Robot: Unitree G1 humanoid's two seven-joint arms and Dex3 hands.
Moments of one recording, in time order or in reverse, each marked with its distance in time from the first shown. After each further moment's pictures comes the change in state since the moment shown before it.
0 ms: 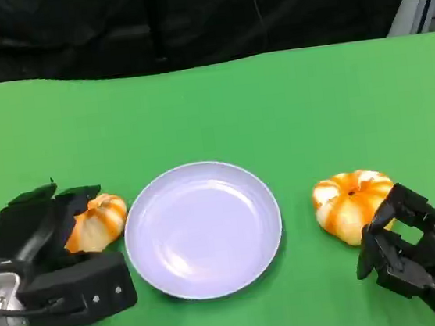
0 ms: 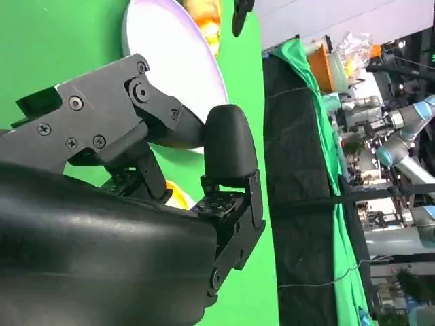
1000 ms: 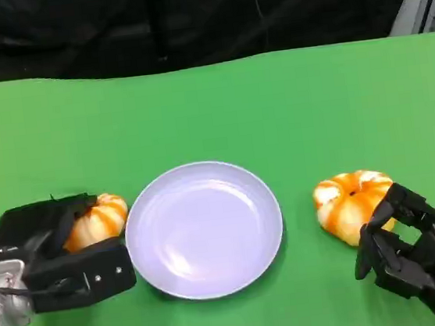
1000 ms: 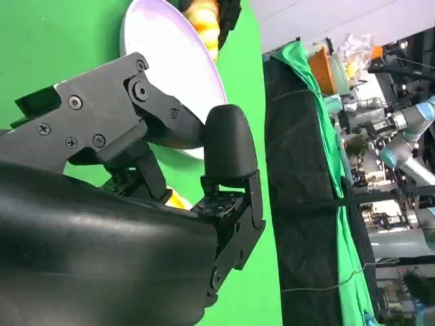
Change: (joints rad) left arm -0.208 -0.062 -0.097 0.411 -0.034 -0.069 0.030; right arm 0.020 0.004 0.008 -0.061 0.000 0.055 -0.014
